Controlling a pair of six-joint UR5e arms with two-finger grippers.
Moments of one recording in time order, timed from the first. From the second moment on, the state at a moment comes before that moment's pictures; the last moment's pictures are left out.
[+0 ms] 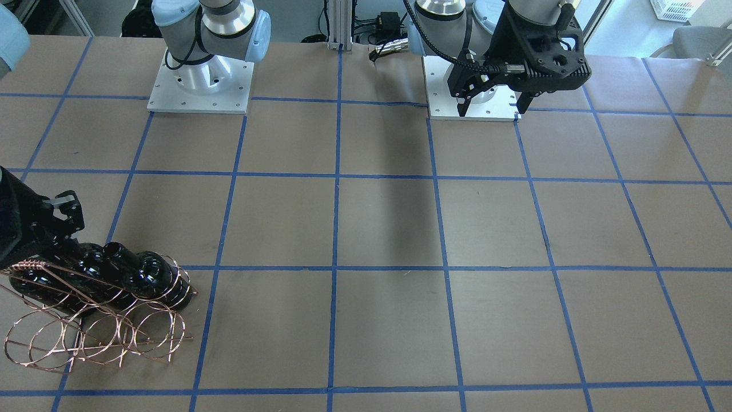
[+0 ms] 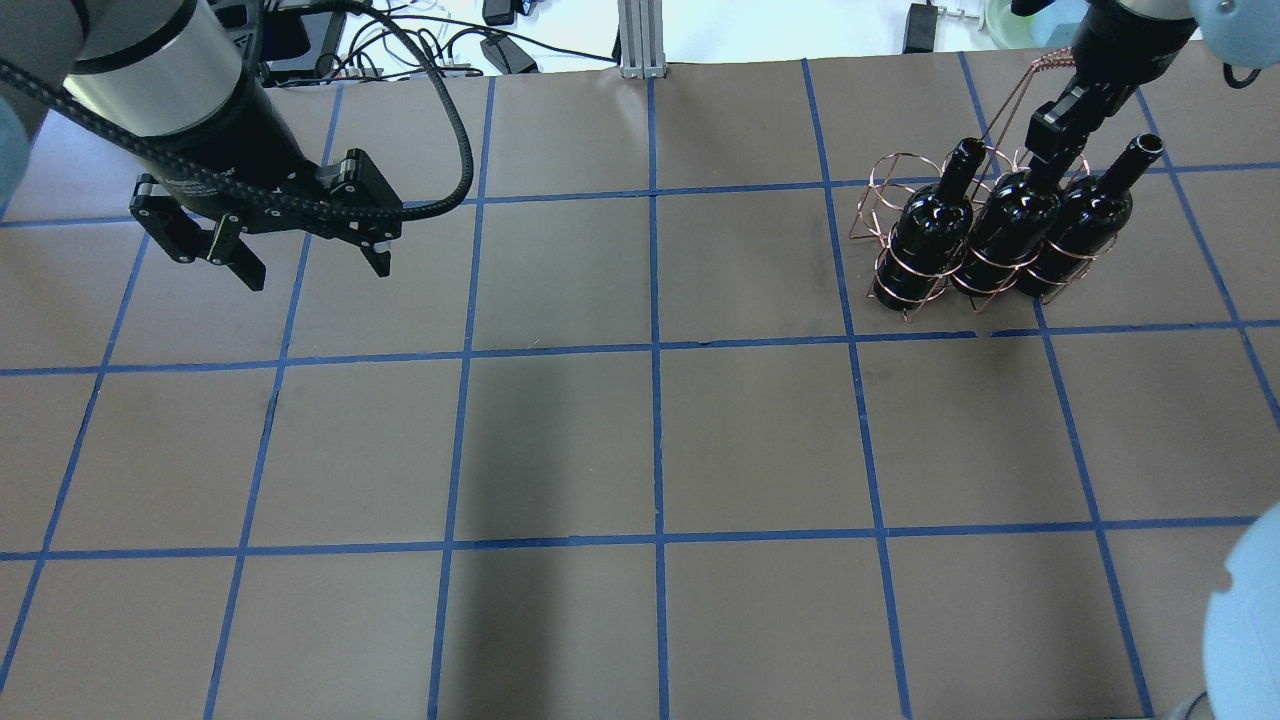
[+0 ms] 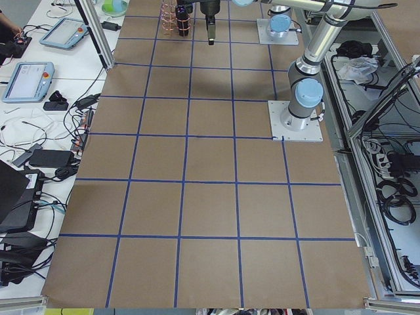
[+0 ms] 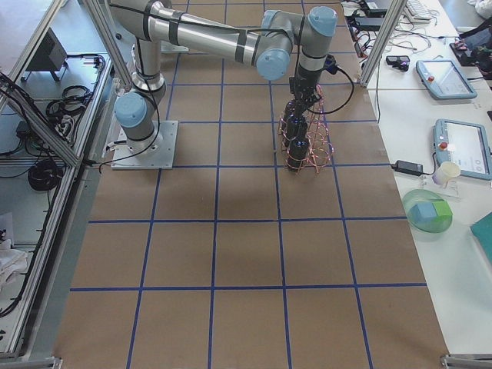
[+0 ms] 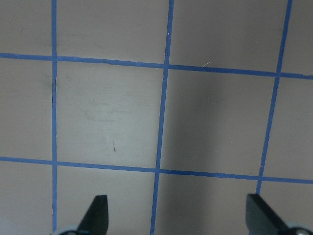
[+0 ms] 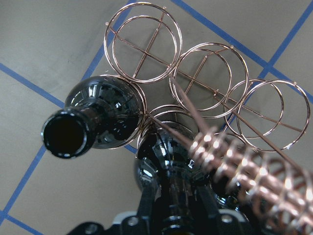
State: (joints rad) left arm -1.60 -1.49 -1.54 -1.70 1.58 -0.12; right arm 1.33 -1.28 1.42 -1.70 -1.60 -0.84
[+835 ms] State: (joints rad) left arm -1.60 -1.49 -1.54 -1.71 1.59 -0.12; right arm 1.33 -1.29 1.44 -1.71 -1.61 -0.88
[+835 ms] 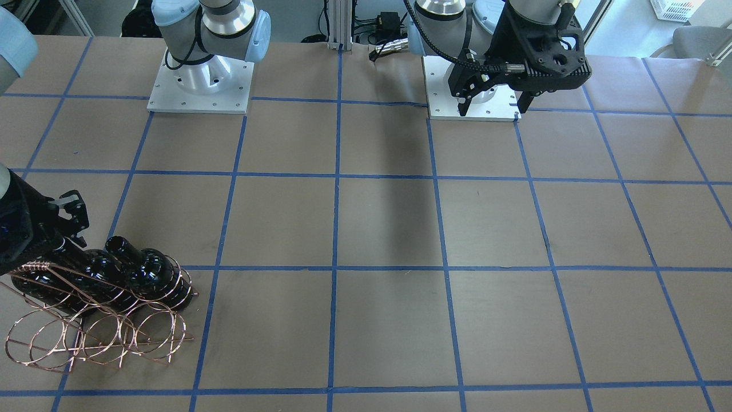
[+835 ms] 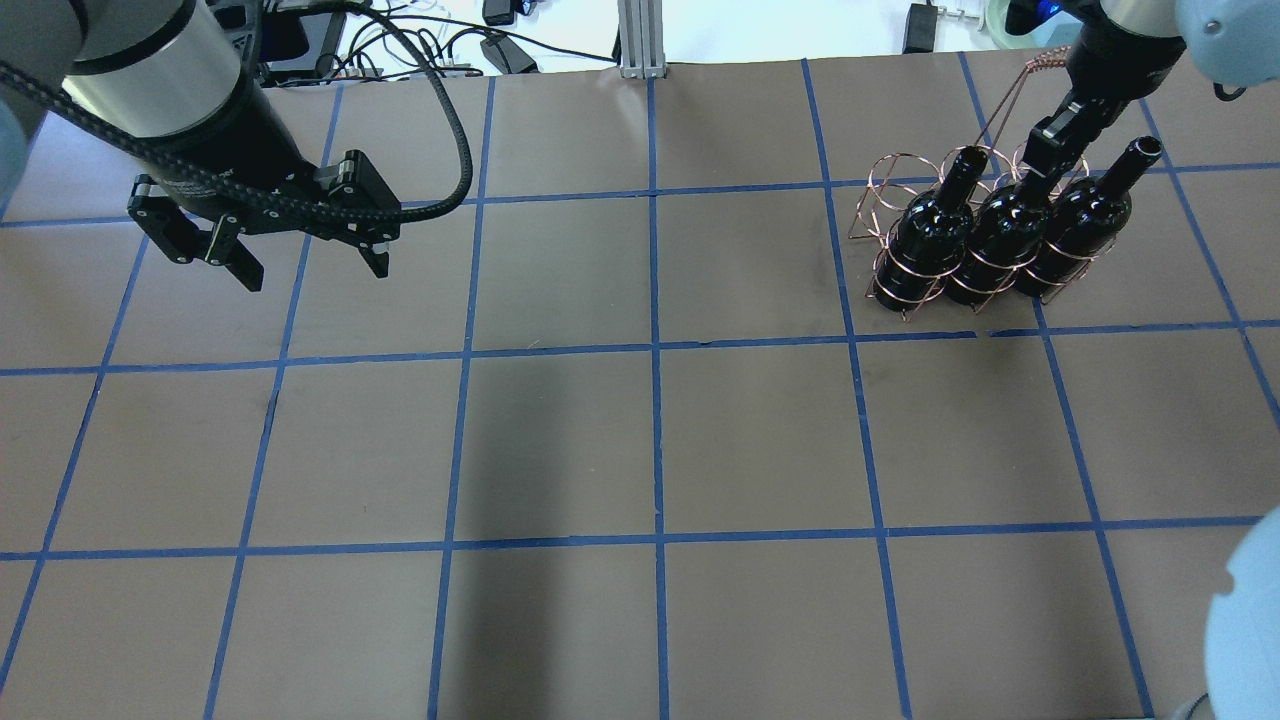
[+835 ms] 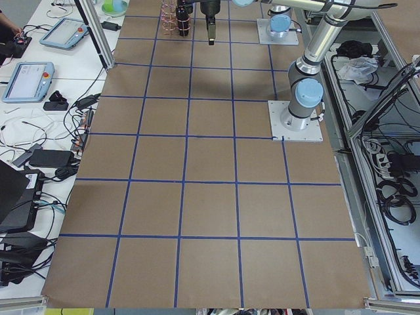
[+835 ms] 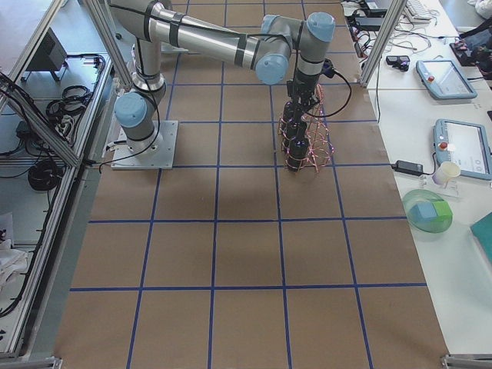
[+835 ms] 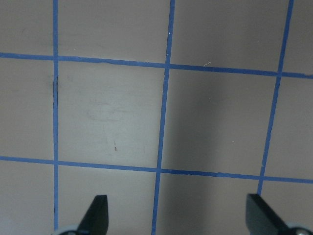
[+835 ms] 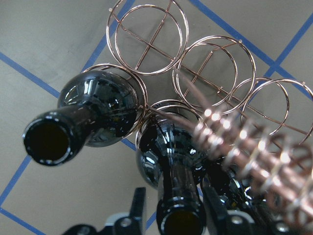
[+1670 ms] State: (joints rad) left arm -1.60 -1.49 -1.54 -1.71 1.59 -0.12; right arm 1.33 -1.54 1.45 -1.54 -1.61 -0.50
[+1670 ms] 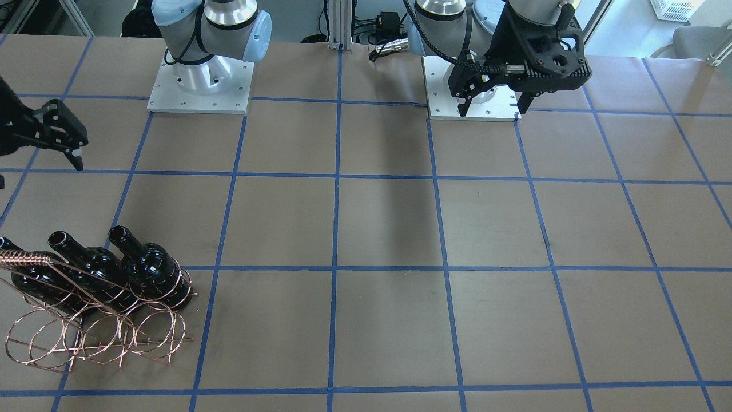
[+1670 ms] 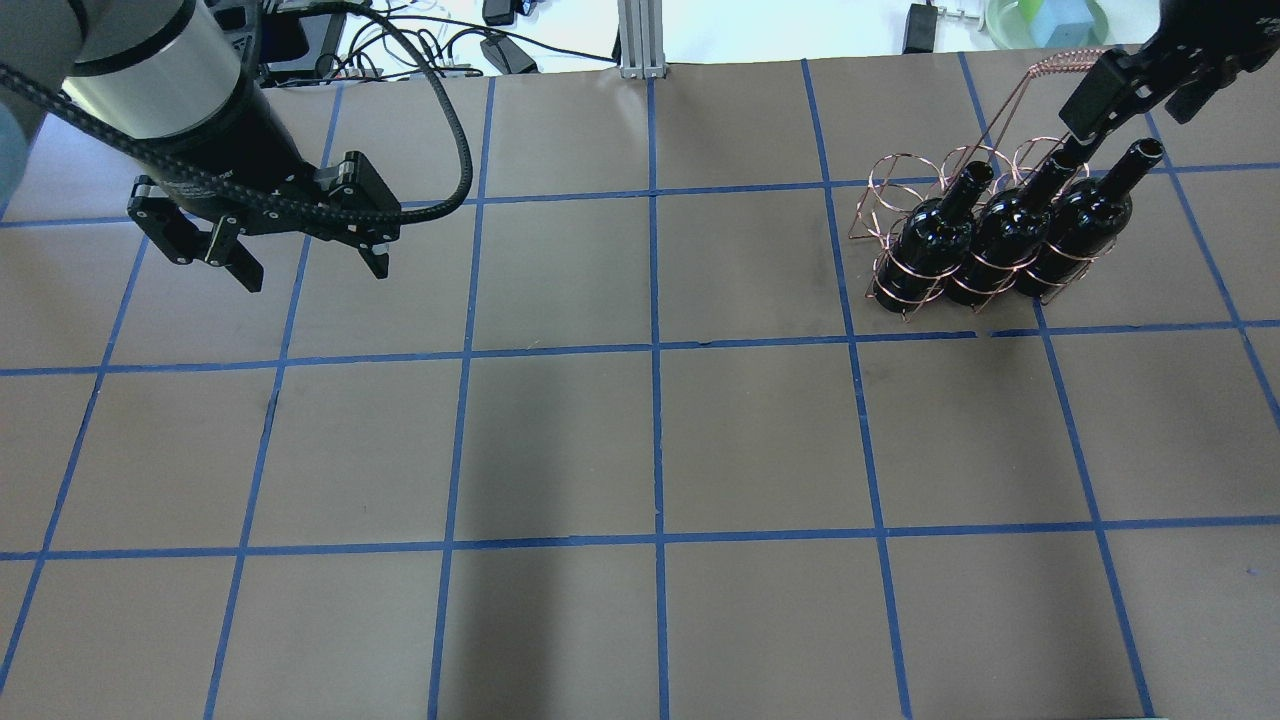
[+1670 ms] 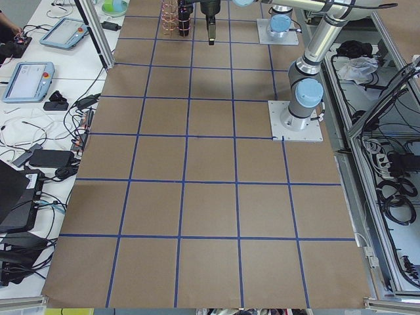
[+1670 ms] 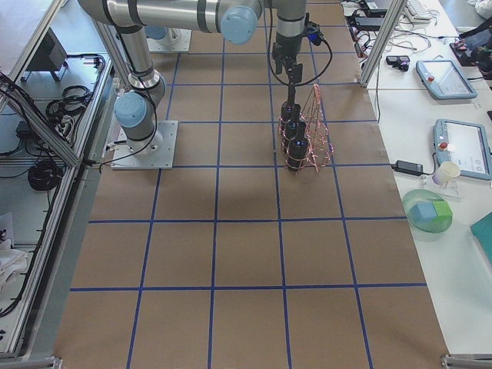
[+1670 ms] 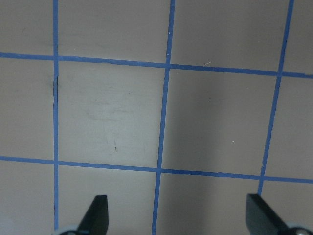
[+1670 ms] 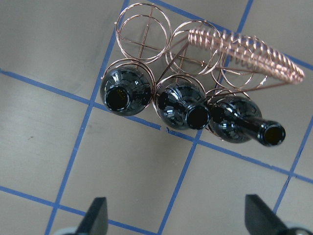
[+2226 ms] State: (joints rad) left arm -1.60 -1.49 -1.54 -1.71 1.59 -0.12; right arm 1.33 -1.68 1.46 -1.39 -1.55 -0.06
